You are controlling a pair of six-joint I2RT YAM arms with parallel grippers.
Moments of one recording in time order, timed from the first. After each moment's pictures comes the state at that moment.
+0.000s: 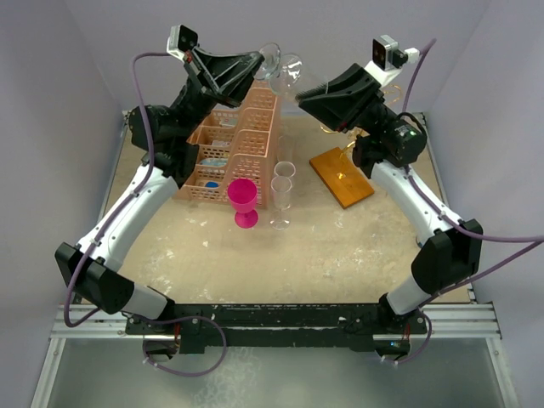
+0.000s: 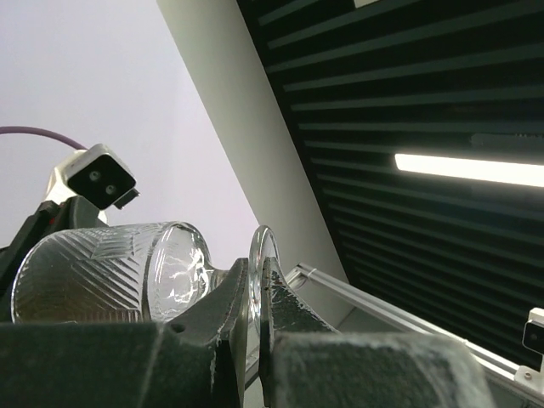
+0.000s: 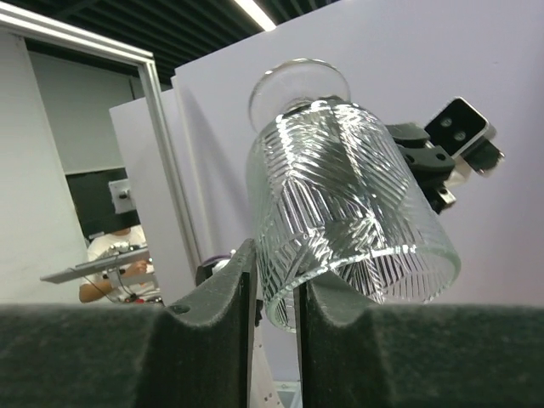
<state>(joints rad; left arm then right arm) -0.48 1.45 1.56 0.79 0.45 -1.92 0.39 1.58 1.49 1.39 -0.79 1.48</state>
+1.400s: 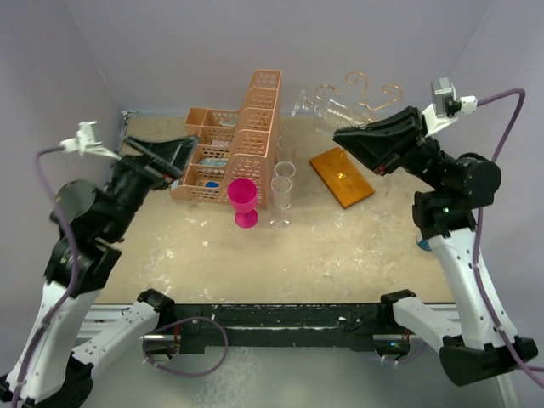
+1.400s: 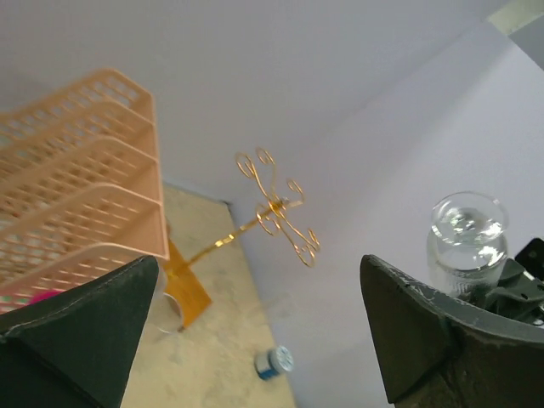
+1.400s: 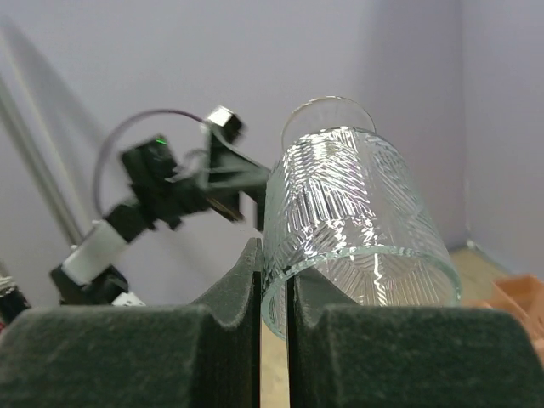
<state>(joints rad) -0.46 0.78 1.24 -0.30 -0.01 -0.94 0.22 1.03 1.22 0.73 -0.85 1.02</state>
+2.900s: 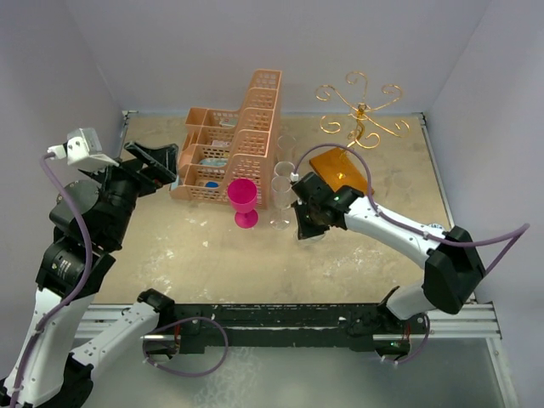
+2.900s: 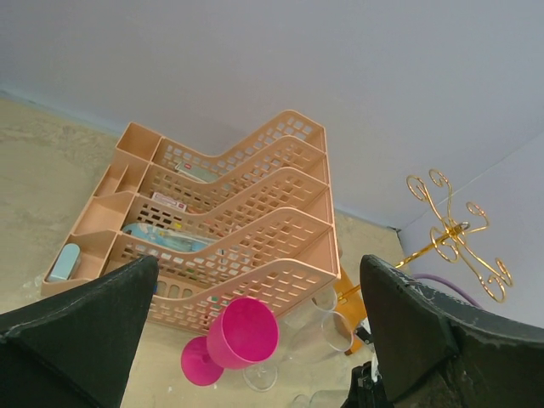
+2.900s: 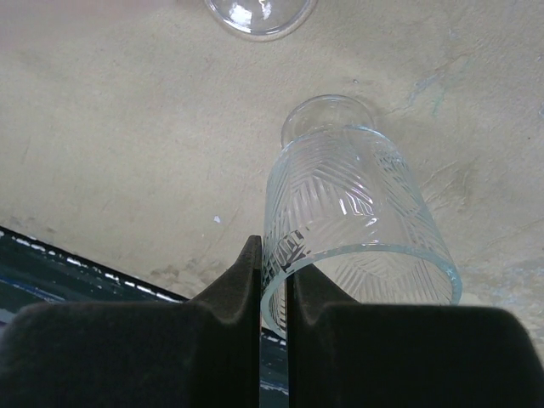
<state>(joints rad) -0.46 0.73 1.30 -0.55 -0.38 -0.54 0.76 1.45 1.10 -0.76 0.04 0.47</state>
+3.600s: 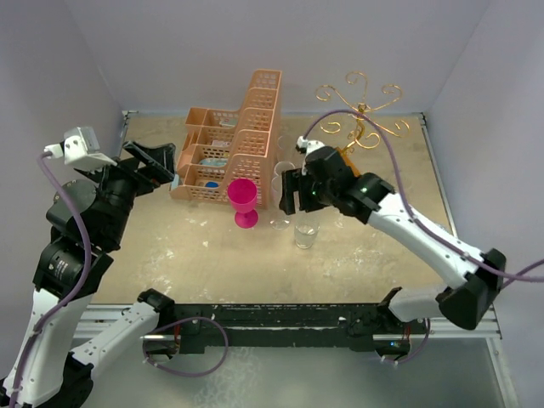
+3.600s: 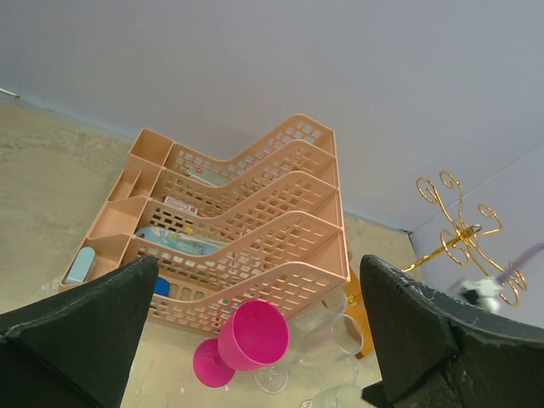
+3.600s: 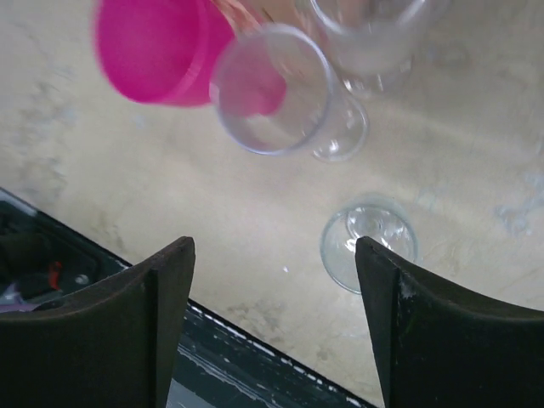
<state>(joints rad) -0.46 0.73 1.32 -0.57 -0.40 -0.51 0.77 1.37 1.29 -0.75 0.07 0.46</state>
